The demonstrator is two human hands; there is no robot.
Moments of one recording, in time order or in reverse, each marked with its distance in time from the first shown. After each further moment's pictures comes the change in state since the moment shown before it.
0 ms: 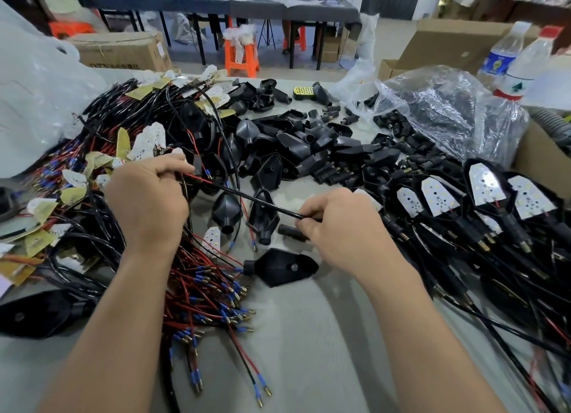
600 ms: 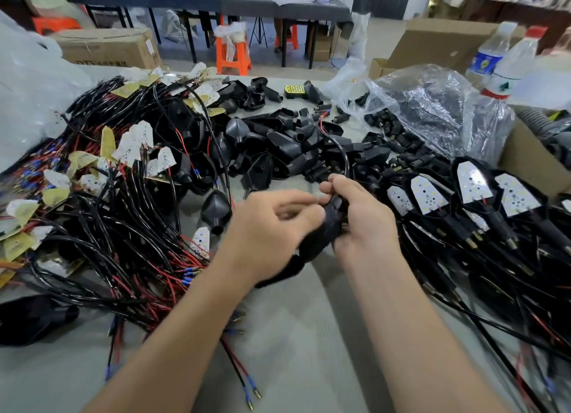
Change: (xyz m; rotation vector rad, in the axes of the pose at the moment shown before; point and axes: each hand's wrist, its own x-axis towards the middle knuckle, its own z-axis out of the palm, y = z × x) left_hand -0.070 0.092 0.031 -0.506 -0.774 -0.108; right_hand 0.015 0.015 0.005 1.637 0.335 0.568
